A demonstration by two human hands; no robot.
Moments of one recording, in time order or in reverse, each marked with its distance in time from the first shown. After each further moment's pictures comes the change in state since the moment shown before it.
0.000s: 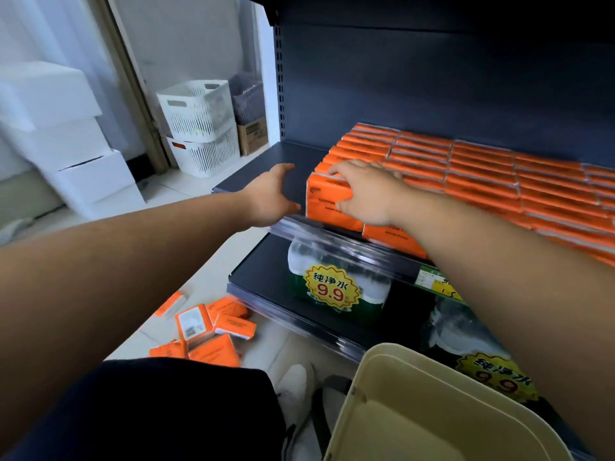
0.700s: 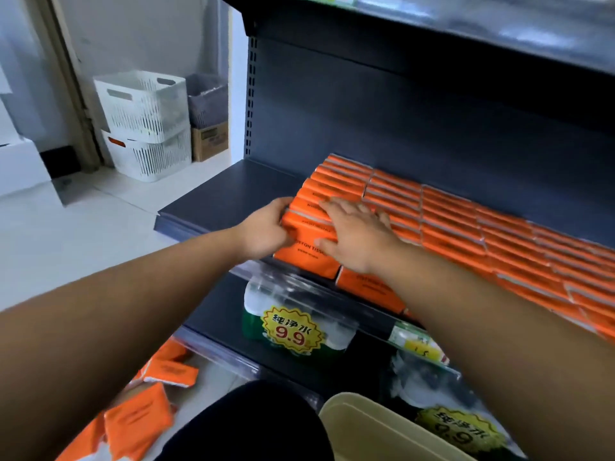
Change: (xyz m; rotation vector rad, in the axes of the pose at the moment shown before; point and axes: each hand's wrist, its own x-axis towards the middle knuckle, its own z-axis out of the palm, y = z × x) left_hand 0.063 -0.005 0.027 -0.300 -0.154 0.081; right_hand 0.035 0.019 0.015 -0.199 -0.065 0.137
